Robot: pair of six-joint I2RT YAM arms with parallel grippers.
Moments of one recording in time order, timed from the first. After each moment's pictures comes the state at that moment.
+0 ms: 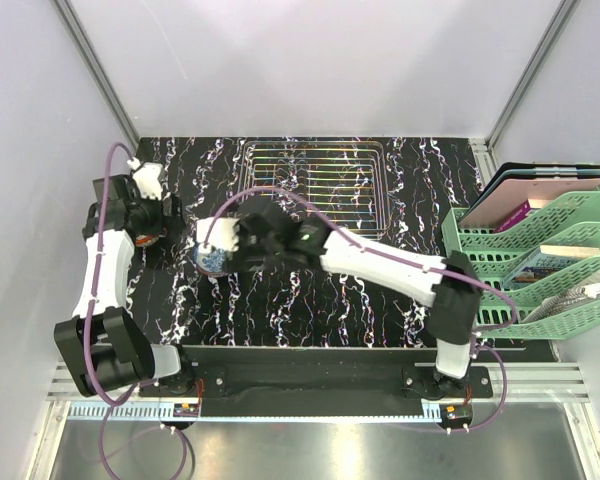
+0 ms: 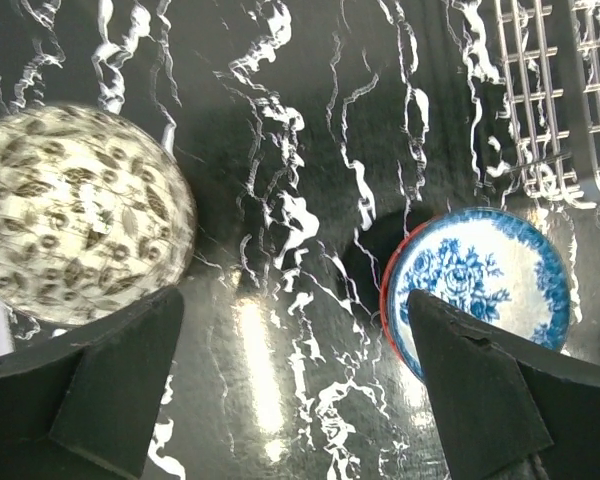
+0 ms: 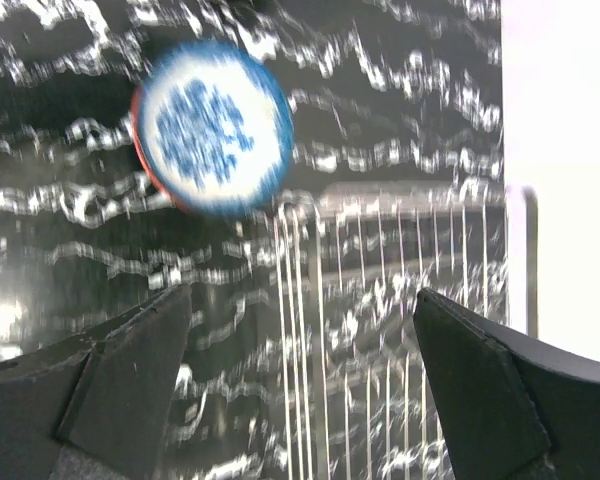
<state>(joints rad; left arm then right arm) 0.29 1.29 1.06 -0.55 0.36 0.30 1.12 1.88 1.72 -0.41 0.08 -0.70</state>
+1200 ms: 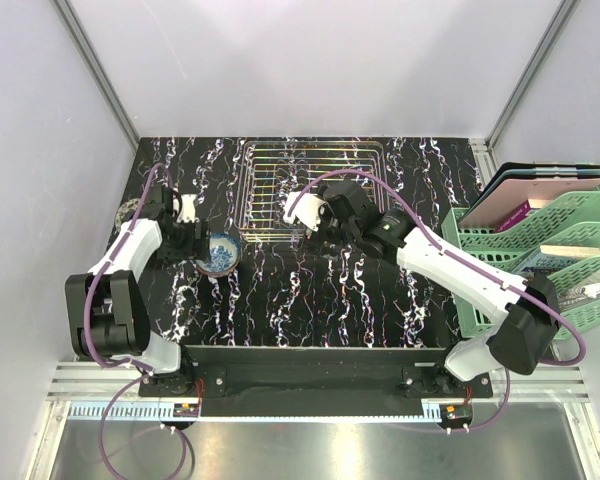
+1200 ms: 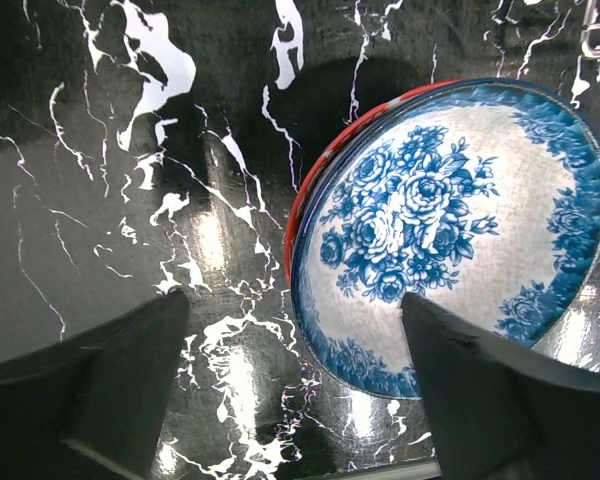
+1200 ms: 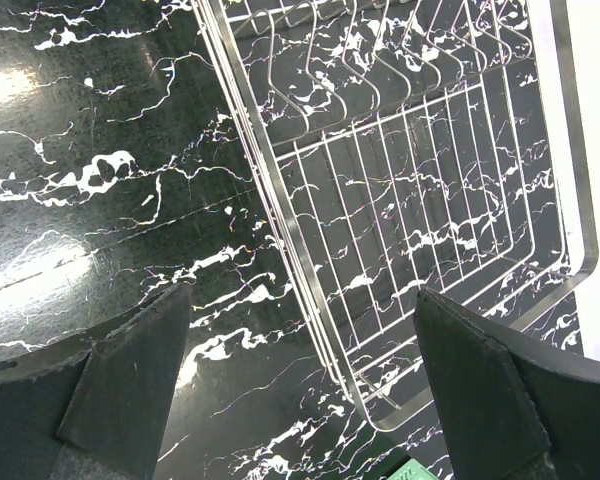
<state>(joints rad) 0.09 1.48 0.99 -0.71 0.19 0.10 0.82 1.46 1.30 -0.52 0.07 -0.59</state>
